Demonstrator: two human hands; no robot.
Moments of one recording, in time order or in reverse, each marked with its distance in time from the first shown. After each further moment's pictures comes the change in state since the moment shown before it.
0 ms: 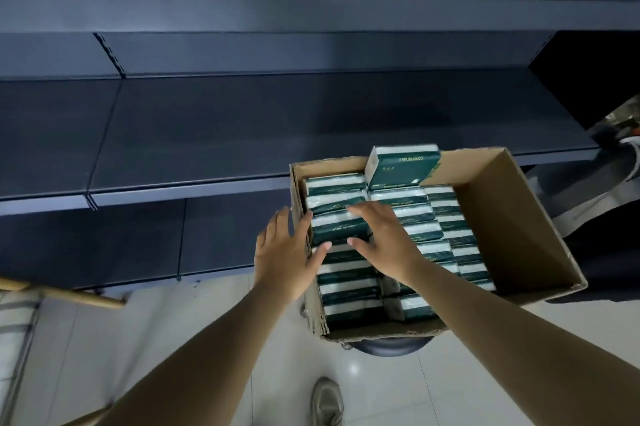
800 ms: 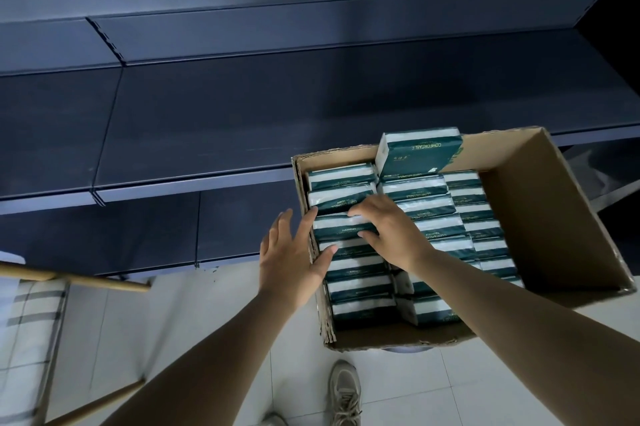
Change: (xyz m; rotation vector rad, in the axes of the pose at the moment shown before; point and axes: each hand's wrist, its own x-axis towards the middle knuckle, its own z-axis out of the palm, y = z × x) left_hand 0.005 -0.003 0.023 -0.100 -0.014 -0.094; right_hand 0.026 0.029 0.020 -0.027 0.008 -0.220
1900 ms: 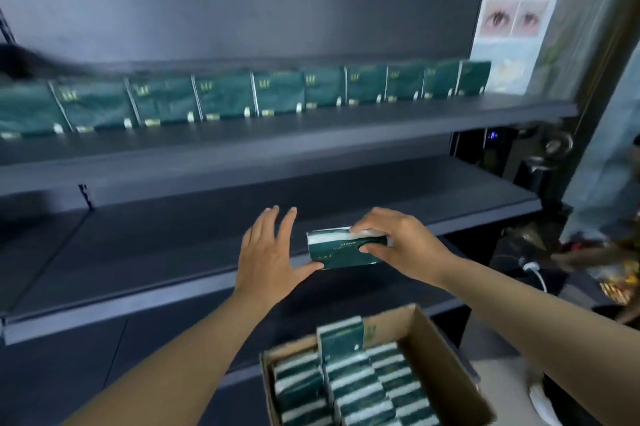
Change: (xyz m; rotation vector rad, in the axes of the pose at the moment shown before) left_hand -0.004 0.192 -0.329 0.181 0.637 0.469; right_hand -0.030 -0.158 -0.402 -0.086 0.386 -0.077
